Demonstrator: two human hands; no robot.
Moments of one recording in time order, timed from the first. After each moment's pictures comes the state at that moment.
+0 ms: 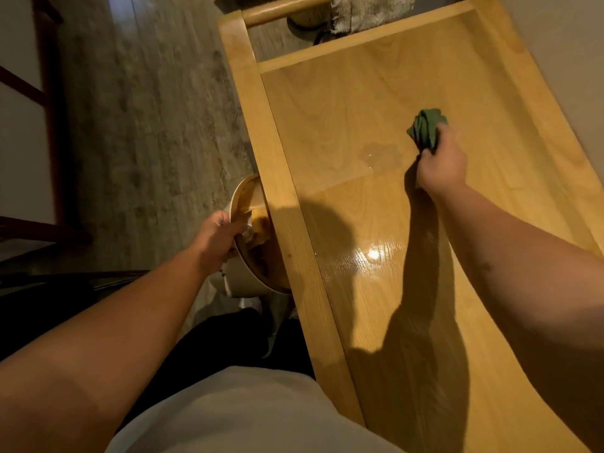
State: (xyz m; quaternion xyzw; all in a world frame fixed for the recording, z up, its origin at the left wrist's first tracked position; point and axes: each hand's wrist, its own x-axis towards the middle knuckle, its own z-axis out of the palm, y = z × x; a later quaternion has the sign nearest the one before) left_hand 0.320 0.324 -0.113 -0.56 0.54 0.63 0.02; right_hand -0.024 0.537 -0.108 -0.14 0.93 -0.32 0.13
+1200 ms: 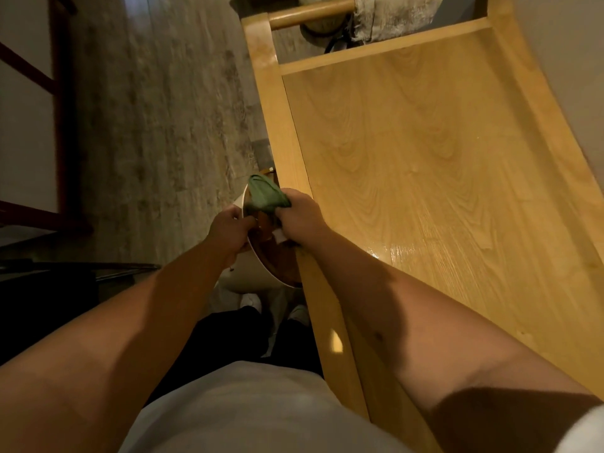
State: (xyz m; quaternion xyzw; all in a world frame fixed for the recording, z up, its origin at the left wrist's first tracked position) left_hand 0.321 0.323 -0.123 -0.59 0.55 0.59 -0.04; right_hand 0.195 0.418 -0.090 -0.29 0.78 -0.37 0.41
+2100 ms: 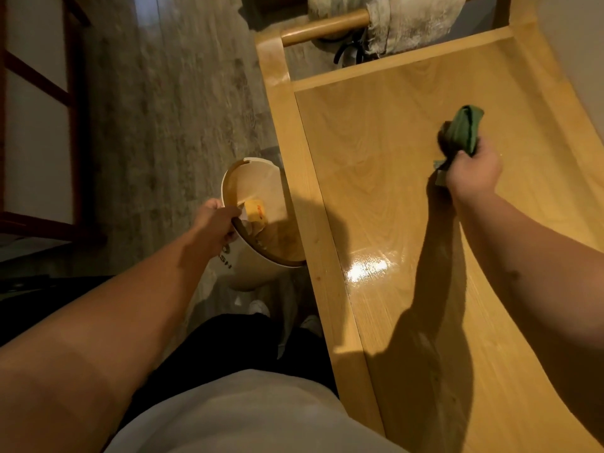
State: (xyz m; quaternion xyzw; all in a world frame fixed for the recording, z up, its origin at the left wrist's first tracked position) left_hand 0.315 0.240 -0.118 -0.66 0.51 0.55 -0.06; right_hand -0.036 0.489 -0.102 -0.03 0.90 -0.43 0.12
